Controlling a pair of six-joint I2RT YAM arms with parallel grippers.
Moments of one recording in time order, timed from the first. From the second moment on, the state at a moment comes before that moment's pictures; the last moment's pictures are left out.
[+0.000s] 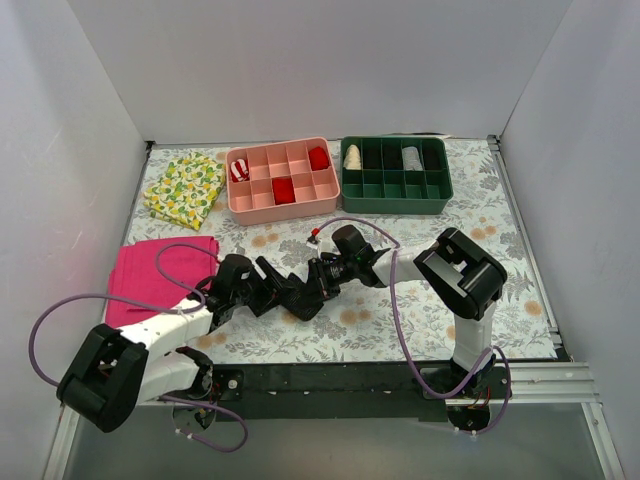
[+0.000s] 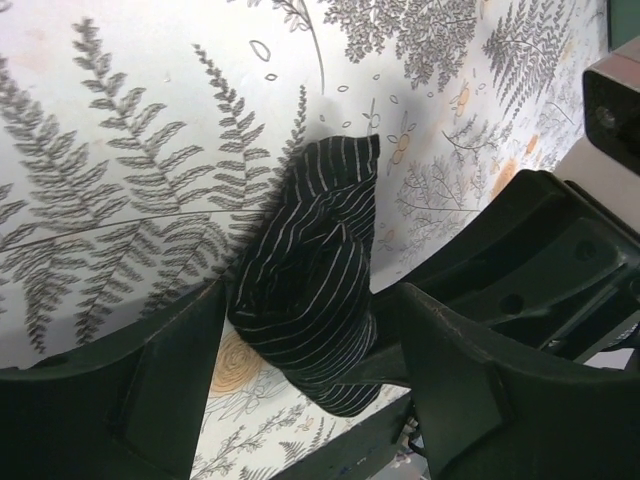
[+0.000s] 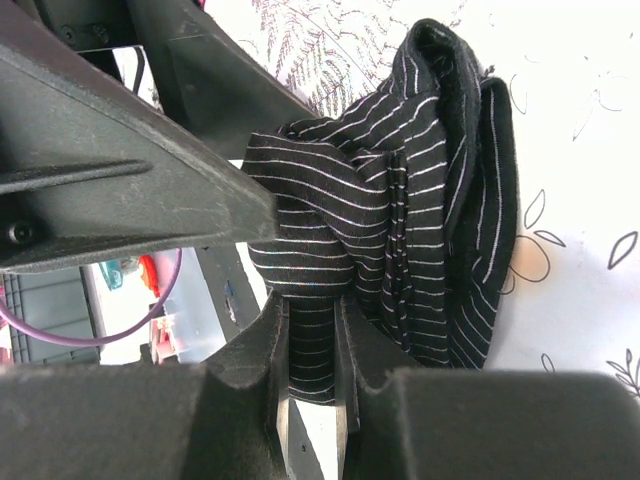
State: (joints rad) left arm -0.51 1.10 0.32 0.04 0.14 -1.17; right arm 0.81 1.91 0.88 0.30 -0.81 0.67
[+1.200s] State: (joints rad) left arm -0.51 1.30 0.48 -0.07 0.20 -1.12; right arm 1.00 1.50 0.85 -0.13 -0.19 0.27
